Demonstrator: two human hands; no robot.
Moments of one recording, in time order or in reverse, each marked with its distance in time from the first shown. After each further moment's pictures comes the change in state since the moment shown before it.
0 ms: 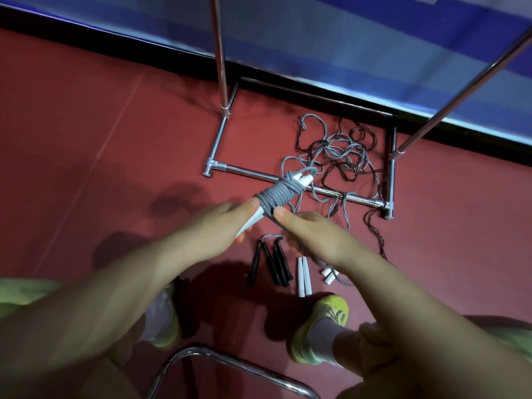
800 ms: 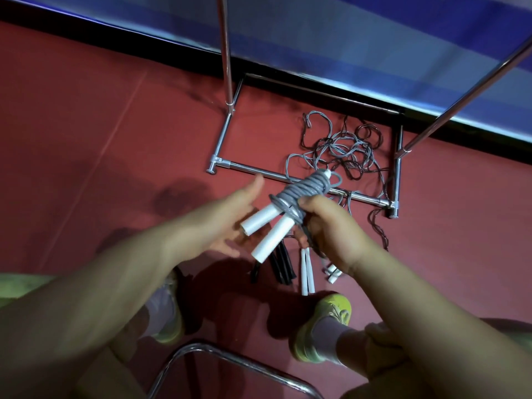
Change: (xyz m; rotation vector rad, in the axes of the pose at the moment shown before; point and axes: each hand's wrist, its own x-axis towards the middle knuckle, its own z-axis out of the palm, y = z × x) left_hand -0.008 0.016 -0.010 -0.424 -0.282 -0.226; right_hand 0.003 -0.004 0.004 0.589 -0.008 -0.104
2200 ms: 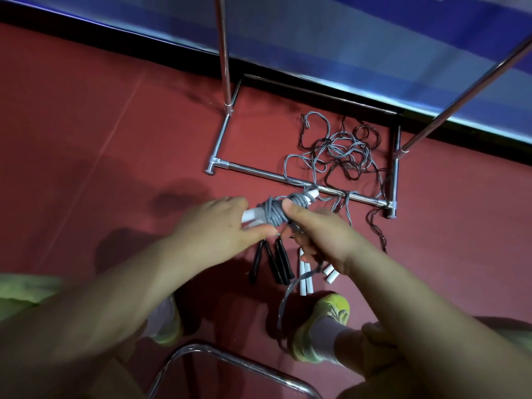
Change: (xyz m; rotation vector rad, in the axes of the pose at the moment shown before) left_hand 0.007 -0.016 0.004 1.029 0.440 0.352; right_hand -0.004 -0.001 -0.001 -0.291 0.055 0.181
